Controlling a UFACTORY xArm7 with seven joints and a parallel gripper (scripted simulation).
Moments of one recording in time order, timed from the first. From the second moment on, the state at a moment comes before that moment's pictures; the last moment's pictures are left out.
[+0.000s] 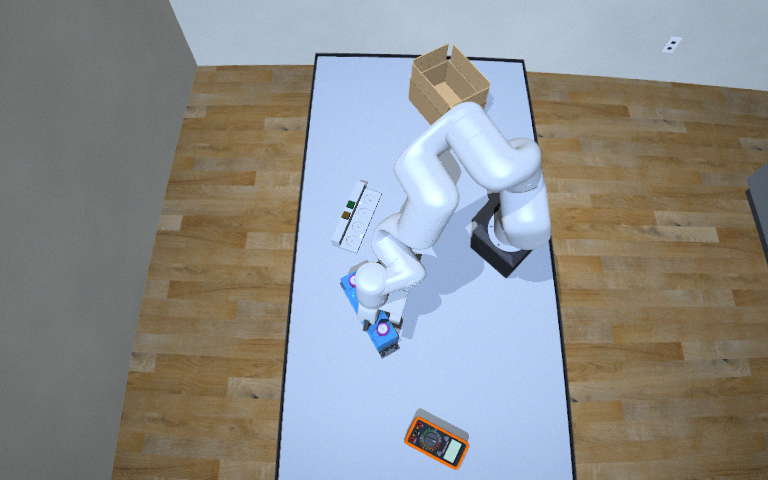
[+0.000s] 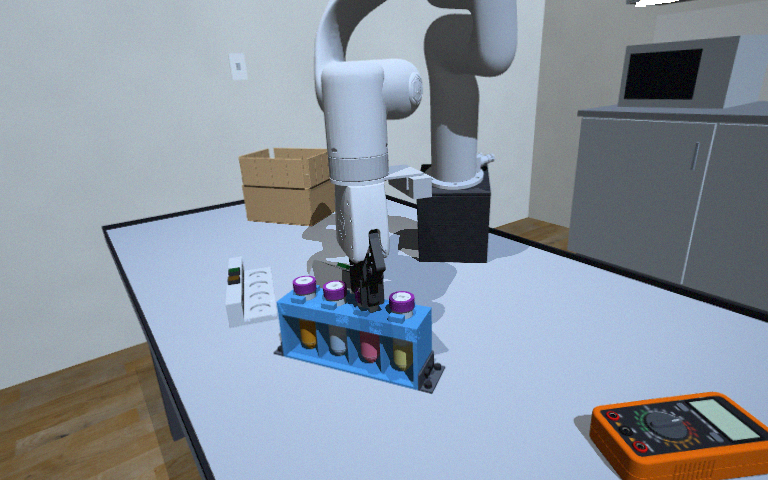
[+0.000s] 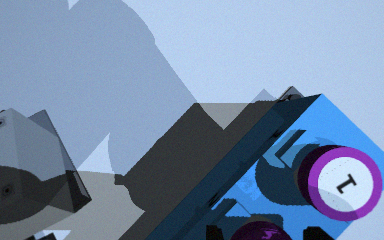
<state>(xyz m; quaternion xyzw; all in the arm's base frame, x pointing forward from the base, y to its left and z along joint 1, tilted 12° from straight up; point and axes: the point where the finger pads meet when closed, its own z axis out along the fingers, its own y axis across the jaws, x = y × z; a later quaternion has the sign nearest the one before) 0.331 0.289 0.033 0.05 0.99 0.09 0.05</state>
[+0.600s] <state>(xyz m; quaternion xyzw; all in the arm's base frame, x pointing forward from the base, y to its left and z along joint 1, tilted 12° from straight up) 0.331 0.289 0.033 0.44 0.89 0.12 -0.01</state>
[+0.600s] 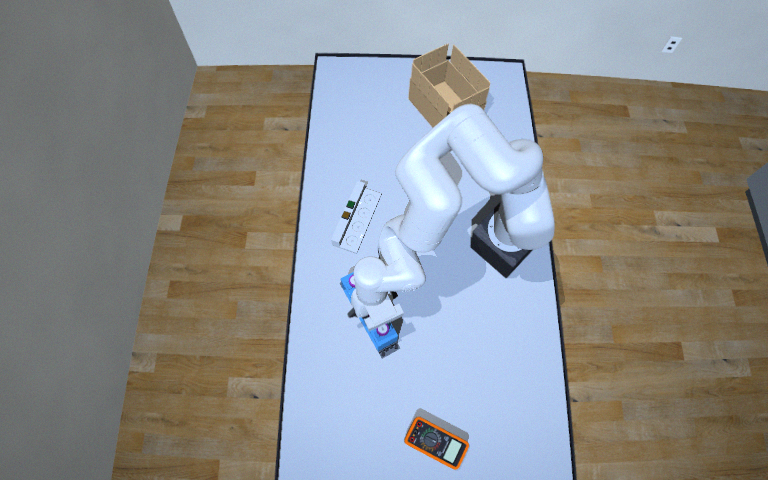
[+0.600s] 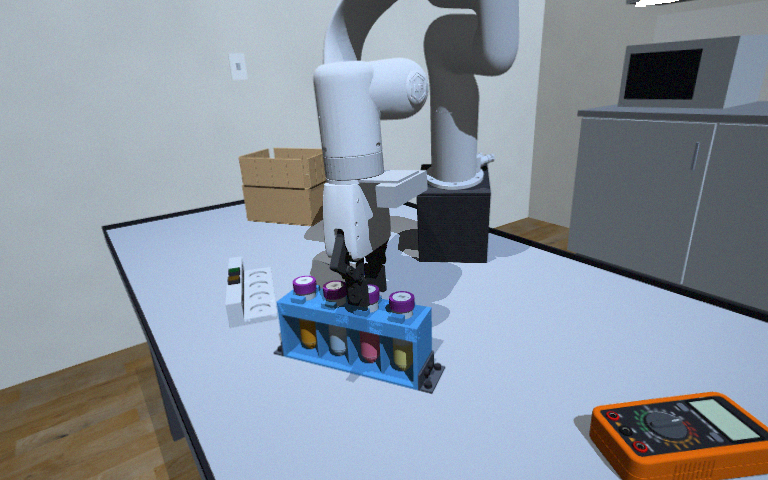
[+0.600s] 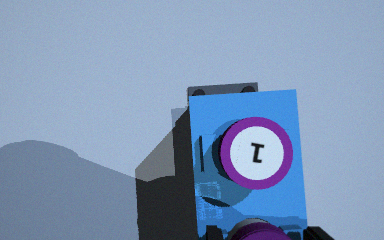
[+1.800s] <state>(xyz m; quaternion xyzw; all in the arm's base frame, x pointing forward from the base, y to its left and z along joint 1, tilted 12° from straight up) 0.331 0.289 0.033 0.73 0.68 0.10 -0.02</state>
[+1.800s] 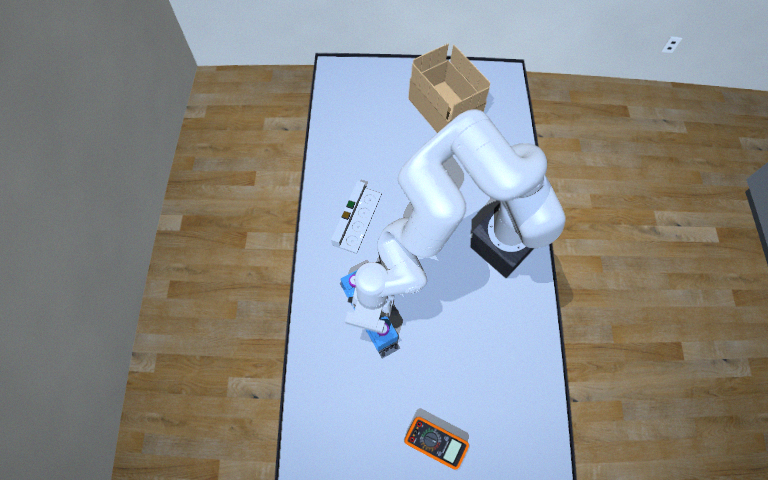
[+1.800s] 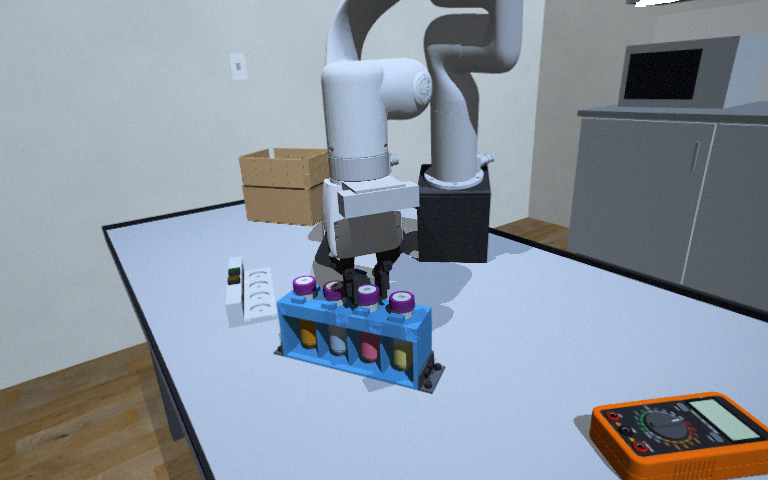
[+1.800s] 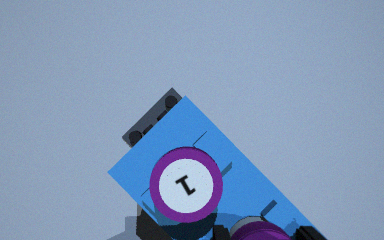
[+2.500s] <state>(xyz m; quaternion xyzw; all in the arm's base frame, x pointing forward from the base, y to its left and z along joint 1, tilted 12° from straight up) 0.331 0.289 0.033 0.41 0.91 0.10 0.04</state>
